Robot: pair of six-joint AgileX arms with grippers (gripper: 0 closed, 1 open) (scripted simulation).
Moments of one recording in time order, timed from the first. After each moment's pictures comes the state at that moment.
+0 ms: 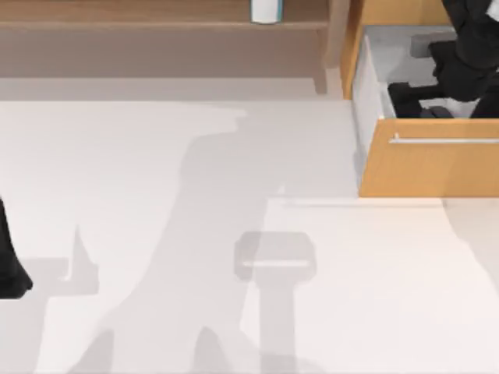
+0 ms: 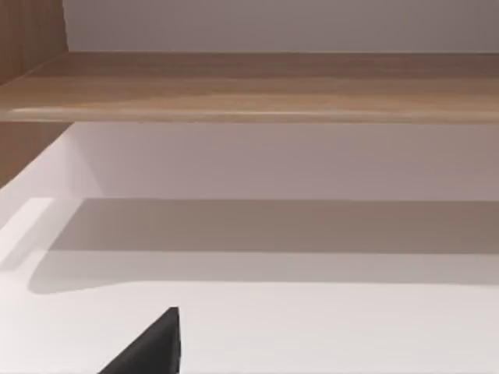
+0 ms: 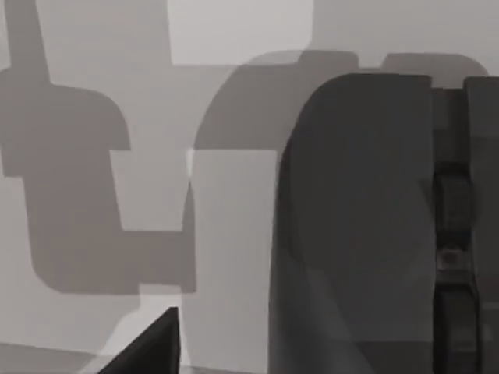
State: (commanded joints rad) left arm 0.00 0.00 0.00 0.00 0.00 0.00; right arm 0.13 2.43 2.07 -1.09 0.00 0.01
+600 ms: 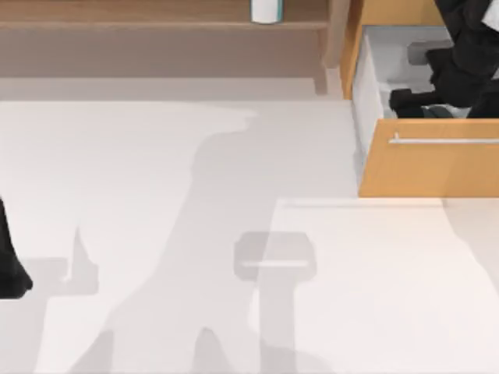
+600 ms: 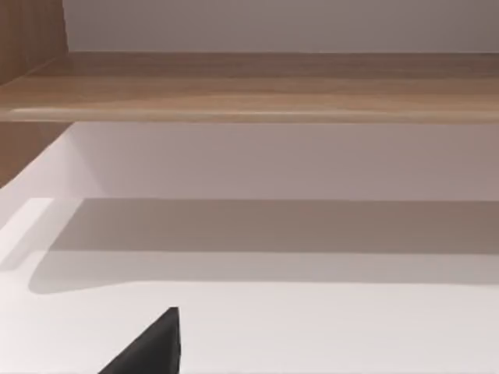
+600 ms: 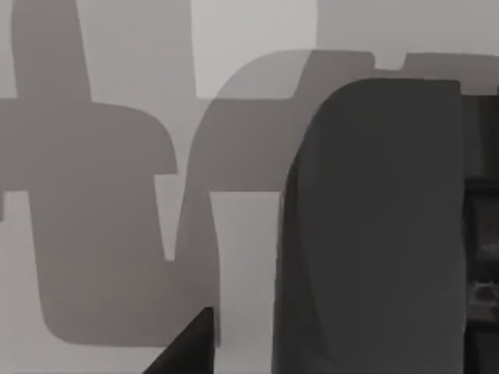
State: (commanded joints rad) left arm 0.00 0.00 0.00 0.00 0.00 0.00; right arm 0.13 2.45 2.06 -1.08 0.00 0.01
